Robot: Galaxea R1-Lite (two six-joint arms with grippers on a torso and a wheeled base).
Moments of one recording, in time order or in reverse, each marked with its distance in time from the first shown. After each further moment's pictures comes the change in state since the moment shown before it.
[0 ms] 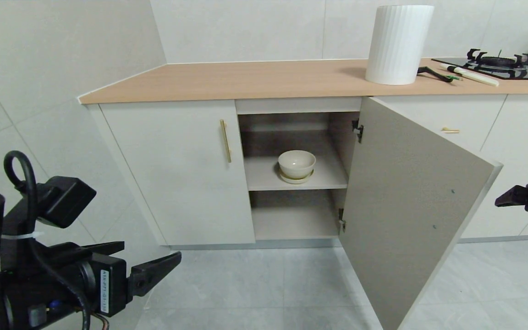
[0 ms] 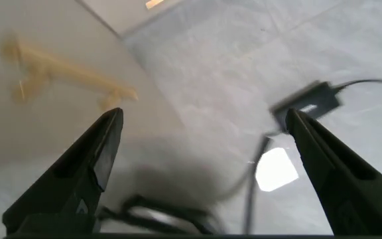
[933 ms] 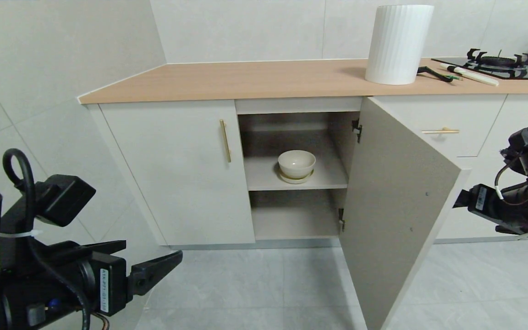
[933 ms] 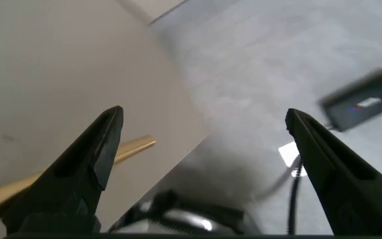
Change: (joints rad) left arm 0.000 0.000 -0.006 -0.001 -0.015 -0.004; right arm 0.124 0.187 0.003 -0.136 0.102 0.096
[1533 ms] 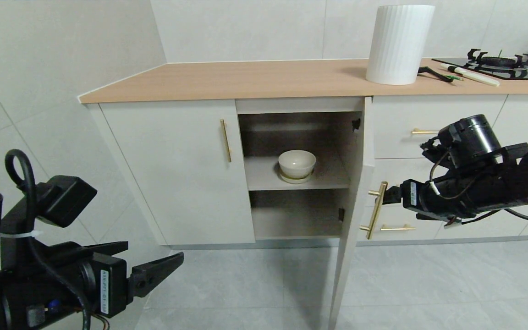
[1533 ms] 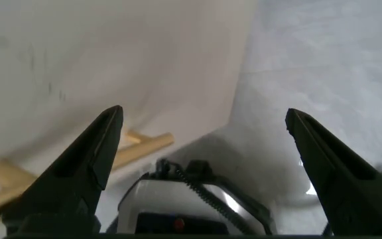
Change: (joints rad) left arm 0.002 0.000 0.001 0.001 -0.021 0.000; right arm 0.249 0.138 -0.152 -0.017 0.164 -0.045
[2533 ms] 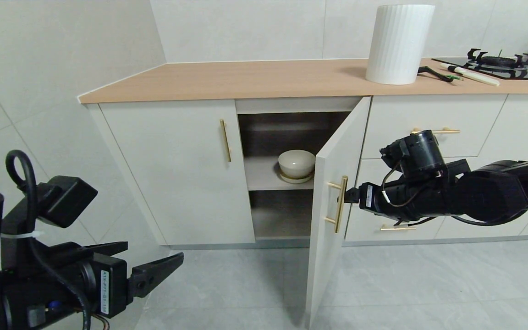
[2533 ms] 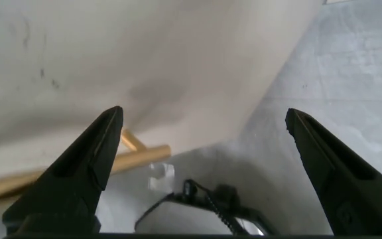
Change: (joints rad) left arm 0.000 0.000 0.002 0.002 0.004 0.004; right arm 0.123 0.143 0.001 -0.265 -0.029 0.072
